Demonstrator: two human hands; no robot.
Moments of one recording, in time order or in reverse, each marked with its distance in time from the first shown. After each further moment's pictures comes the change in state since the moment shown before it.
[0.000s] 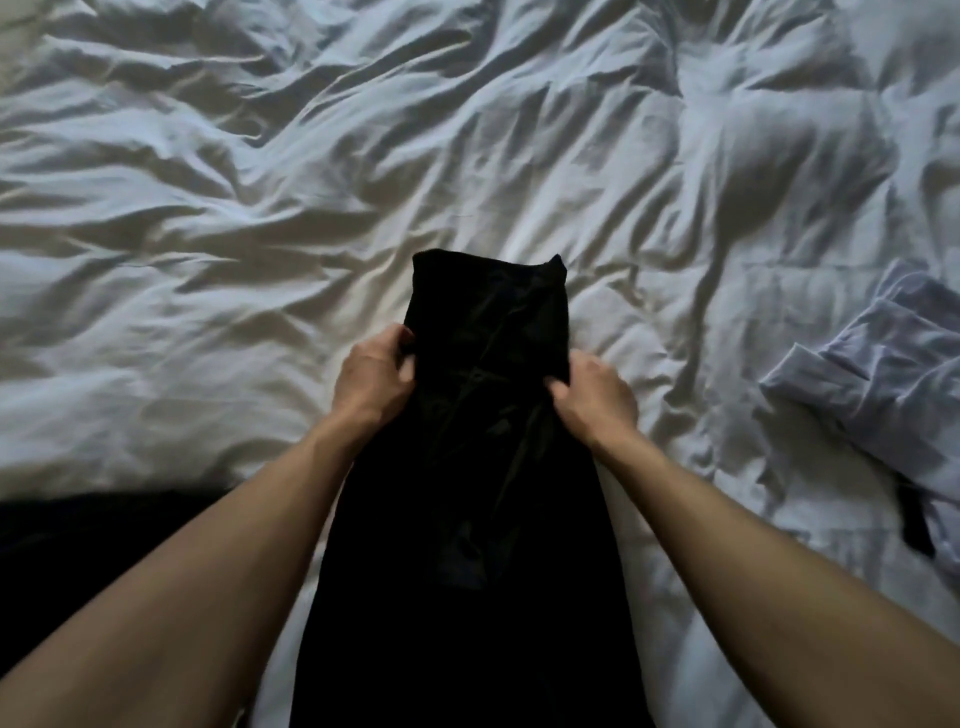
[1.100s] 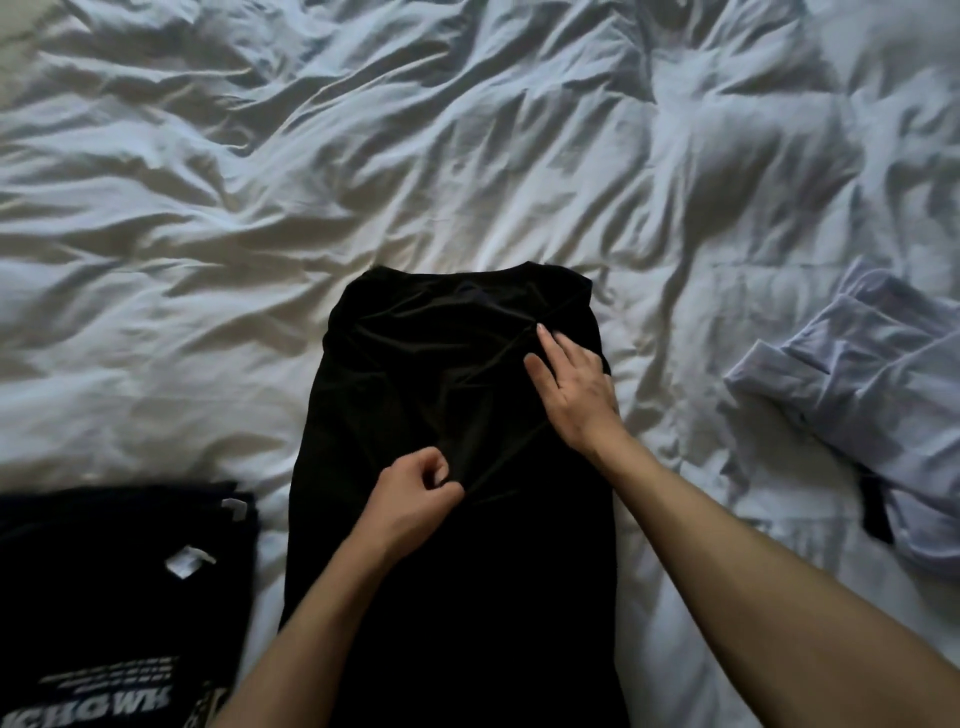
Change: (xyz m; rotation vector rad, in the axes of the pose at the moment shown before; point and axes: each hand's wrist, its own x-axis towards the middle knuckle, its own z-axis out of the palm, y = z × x) left_hand -0.128 0.050 0.022 -0.310 -0.374 -0.296; right_hand 0.002 0.038 0.003 0.176 0.026 -0.234
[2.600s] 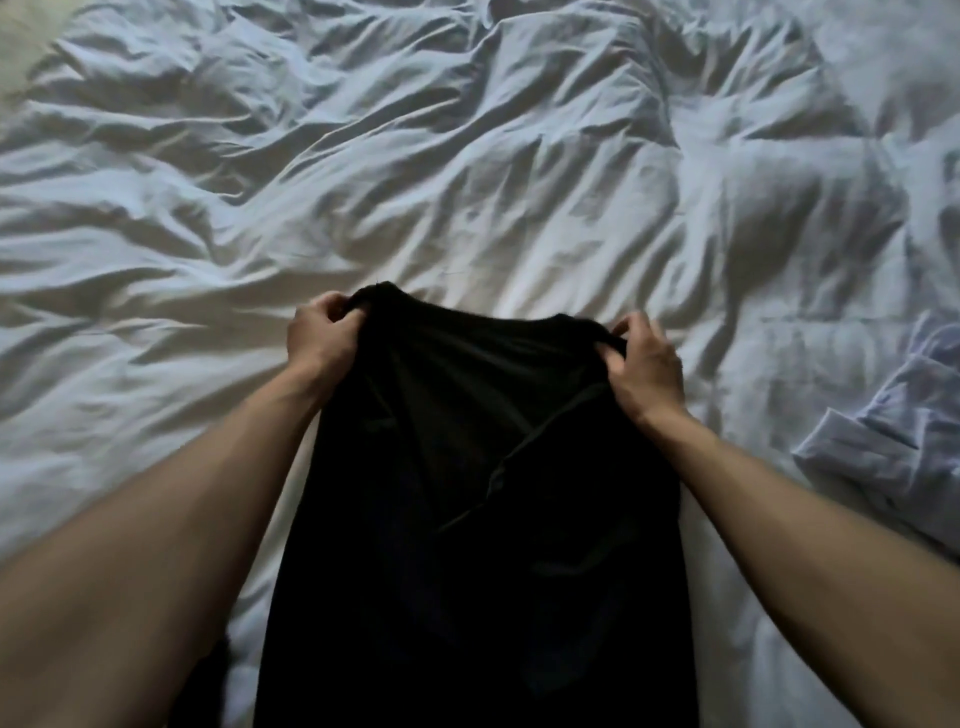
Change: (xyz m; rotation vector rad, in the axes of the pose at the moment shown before) left_hand 0.210 0.051 -0.134 -0.179 0.515 0.185; right_hand 0.113 0.016 -0.030 0.014 0.309 0.127
